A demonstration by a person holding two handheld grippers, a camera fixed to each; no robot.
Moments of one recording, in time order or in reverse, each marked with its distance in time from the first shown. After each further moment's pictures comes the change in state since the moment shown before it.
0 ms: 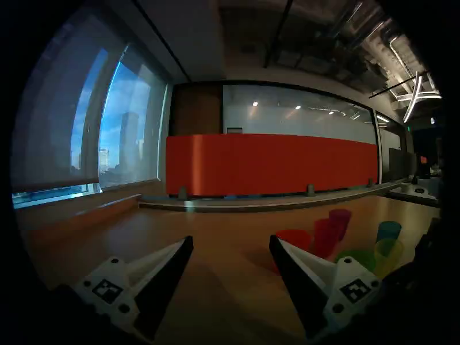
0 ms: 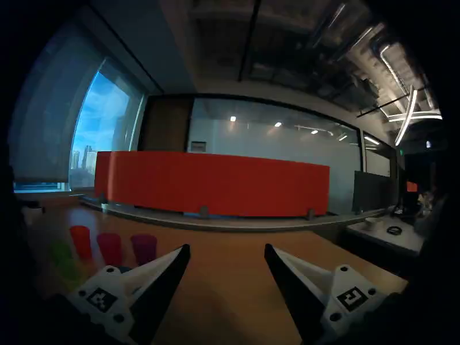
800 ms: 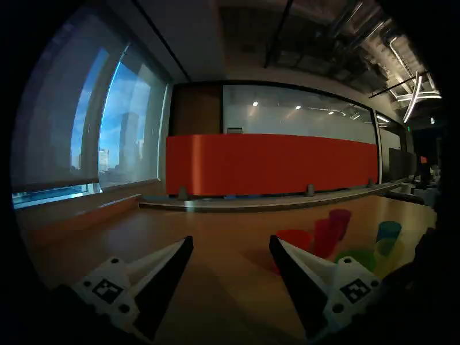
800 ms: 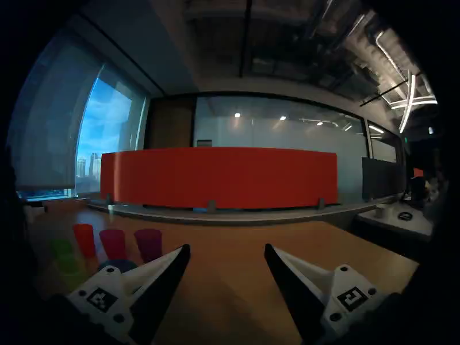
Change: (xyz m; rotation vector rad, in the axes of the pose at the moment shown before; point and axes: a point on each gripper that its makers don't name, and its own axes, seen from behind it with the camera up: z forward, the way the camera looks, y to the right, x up) left arm 0.000 0.000 0.000 0.000 0.000 0.000; right arm -0.033 0.003 0.015 0.036 -0.017 0.058
